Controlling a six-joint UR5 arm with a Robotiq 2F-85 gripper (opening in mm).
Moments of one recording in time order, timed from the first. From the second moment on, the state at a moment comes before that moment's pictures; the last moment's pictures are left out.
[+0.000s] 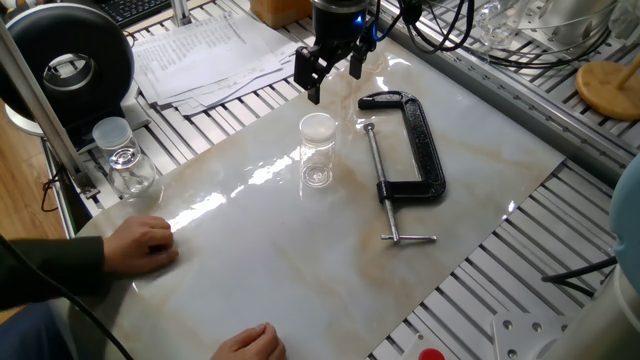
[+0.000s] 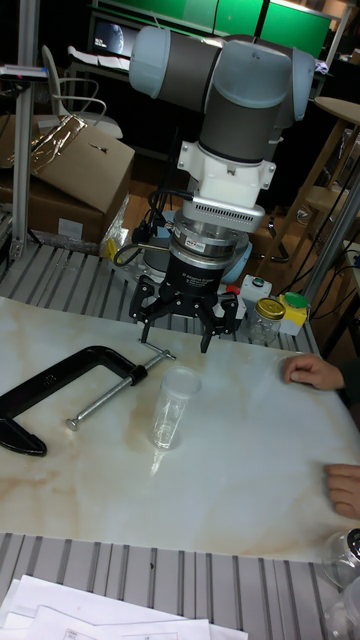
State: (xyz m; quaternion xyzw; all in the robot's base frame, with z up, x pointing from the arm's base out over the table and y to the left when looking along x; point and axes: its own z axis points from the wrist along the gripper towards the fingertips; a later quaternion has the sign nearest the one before) arm 0.544 0.002 0.190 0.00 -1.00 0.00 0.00
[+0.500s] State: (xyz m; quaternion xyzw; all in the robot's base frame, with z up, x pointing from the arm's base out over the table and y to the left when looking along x) arm 0.565 0.006 0.190 0.01 -1.00 0.01 -0.04
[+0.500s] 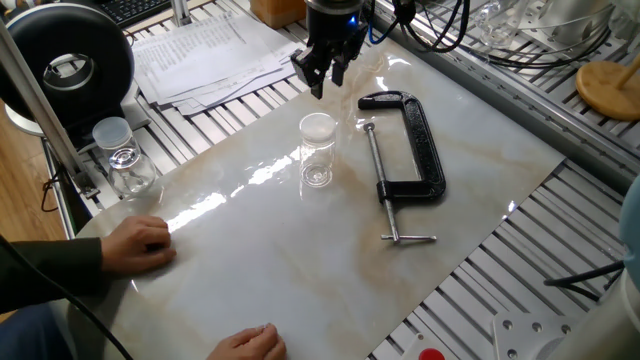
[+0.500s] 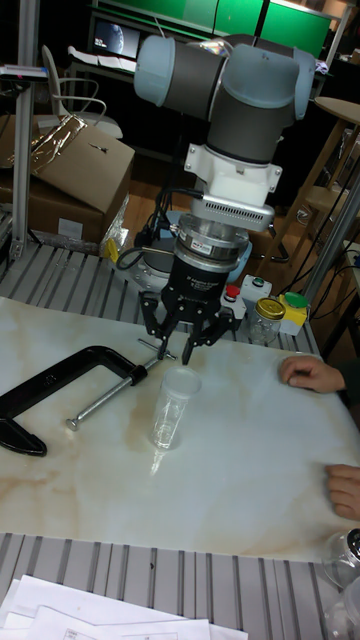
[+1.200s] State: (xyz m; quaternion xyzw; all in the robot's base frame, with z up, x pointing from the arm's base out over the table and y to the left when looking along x) arm 0.557 0.029 0.181 -0.01 -1.00 -0.01 -0.04
